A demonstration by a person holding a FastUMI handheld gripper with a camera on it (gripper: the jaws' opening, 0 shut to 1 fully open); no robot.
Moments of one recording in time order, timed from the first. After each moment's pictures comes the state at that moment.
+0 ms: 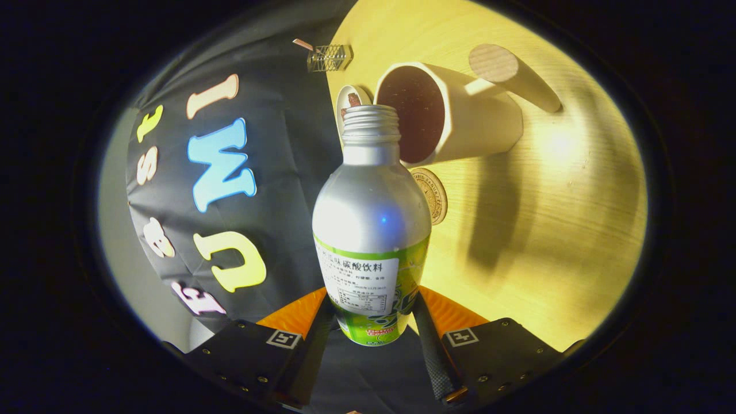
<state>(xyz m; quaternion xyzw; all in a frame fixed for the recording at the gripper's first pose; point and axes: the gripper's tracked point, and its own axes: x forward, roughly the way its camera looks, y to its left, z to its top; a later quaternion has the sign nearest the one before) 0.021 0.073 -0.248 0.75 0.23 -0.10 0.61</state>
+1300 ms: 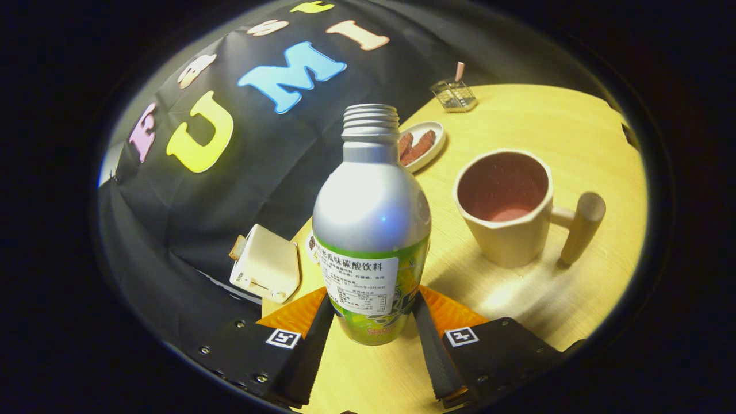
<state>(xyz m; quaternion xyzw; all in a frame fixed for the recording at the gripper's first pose) 0.029 0.058 -0.282 0.37 0.29 -0.13 0.87</state>
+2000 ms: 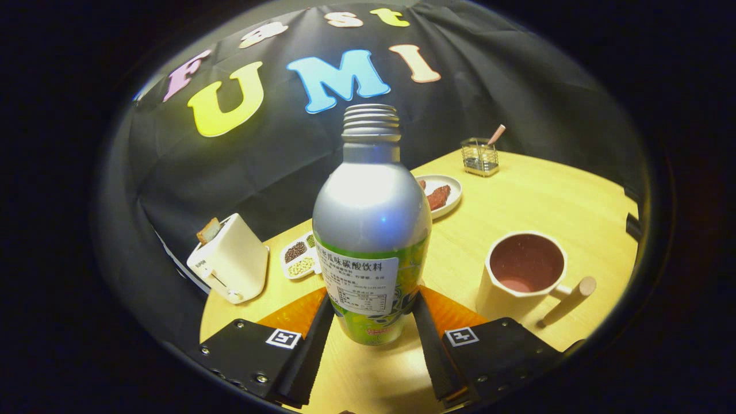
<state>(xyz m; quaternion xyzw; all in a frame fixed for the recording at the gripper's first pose) 0.070 0.033 -0.271 0.17 0.27 -0.18 0.93</state>
